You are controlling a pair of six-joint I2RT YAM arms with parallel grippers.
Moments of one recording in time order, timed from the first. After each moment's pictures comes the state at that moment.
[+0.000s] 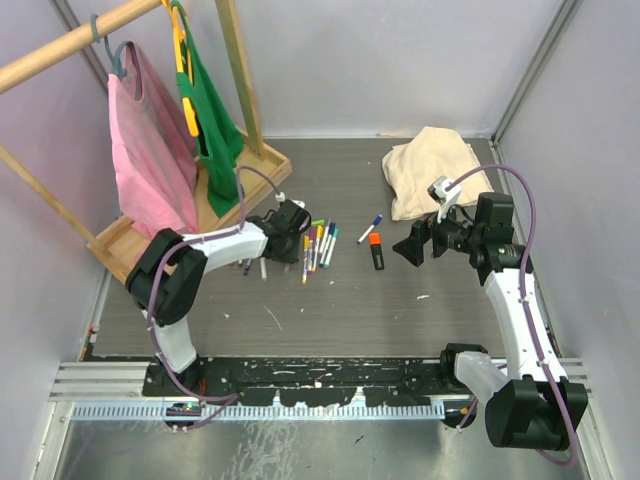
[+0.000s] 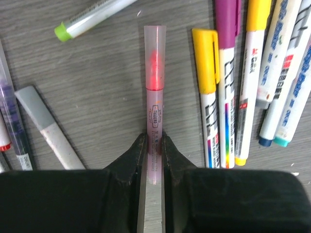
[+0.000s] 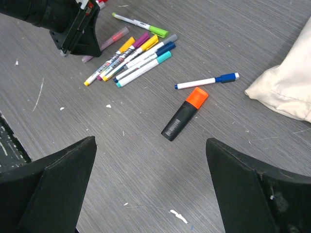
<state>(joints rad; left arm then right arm) -0.67 1.82 1.14 -0.39 -0.20 -0.43 -0.07 0.98 0.85 -0.50 -0.82 -0.32</state>
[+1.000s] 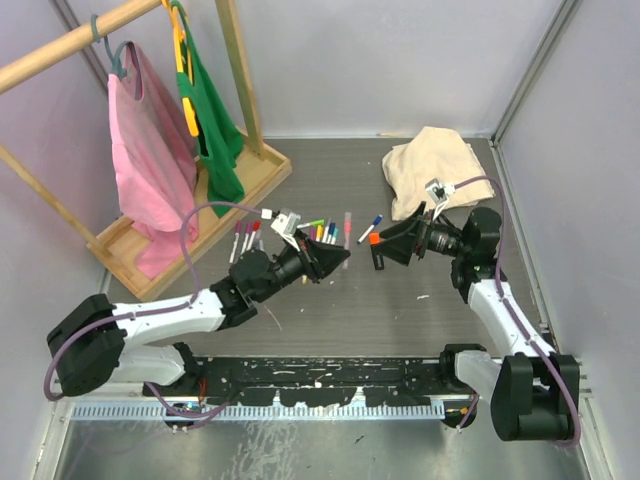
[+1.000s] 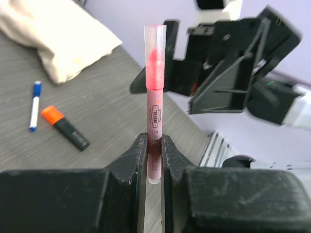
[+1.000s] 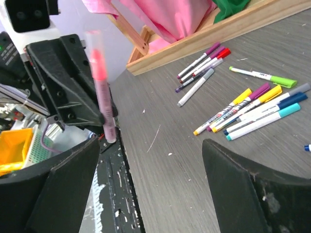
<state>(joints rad) -0.96 1.23 0.59 0.71 -0.02 -0.61 0.00 1.02 0.58 0.31 -1.21 0.47</state>
